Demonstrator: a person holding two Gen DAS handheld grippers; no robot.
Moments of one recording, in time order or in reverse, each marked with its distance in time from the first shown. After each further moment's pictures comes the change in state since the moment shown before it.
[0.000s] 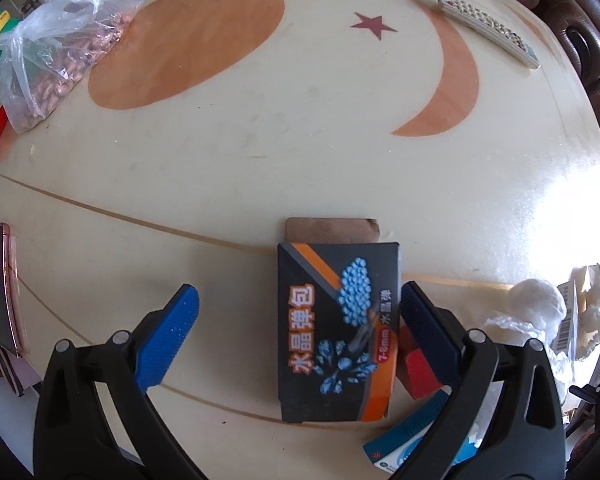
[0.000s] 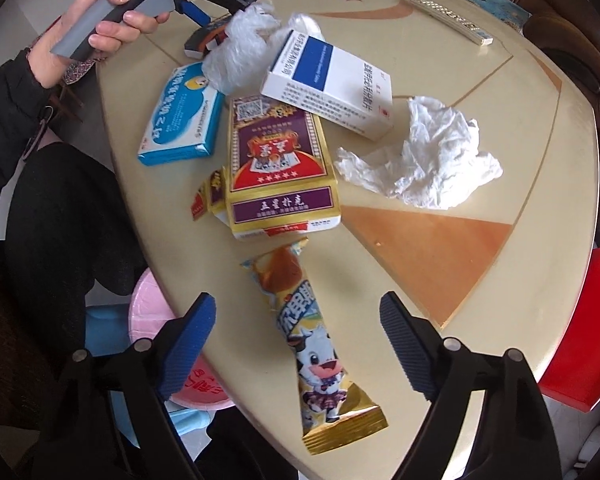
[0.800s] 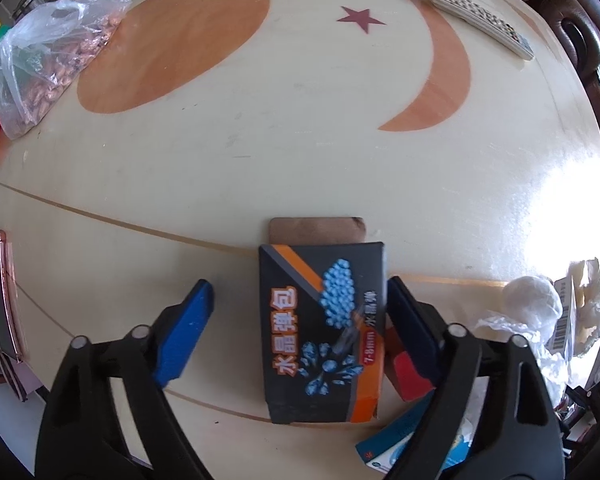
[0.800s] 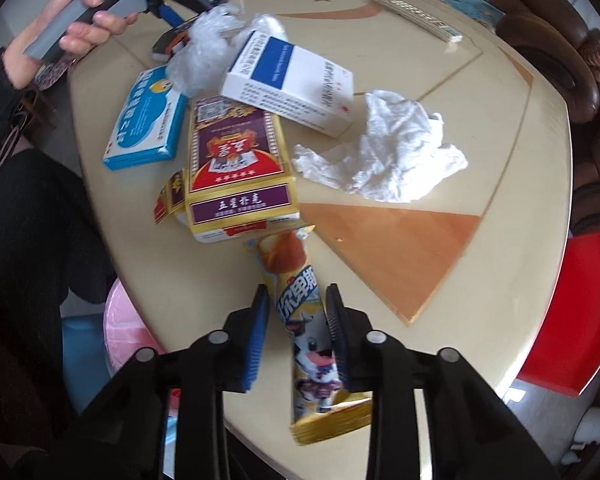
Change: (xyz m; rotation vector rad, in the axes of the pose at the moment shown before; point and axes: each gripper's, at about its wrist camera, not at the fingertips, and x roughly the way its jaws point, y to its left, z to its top) left arm 0.004 -0.006 -0.001 0.030 0.013 -0.009; right arm -0.001 -0.005 -0.002 0.048 -0.014 -0.108
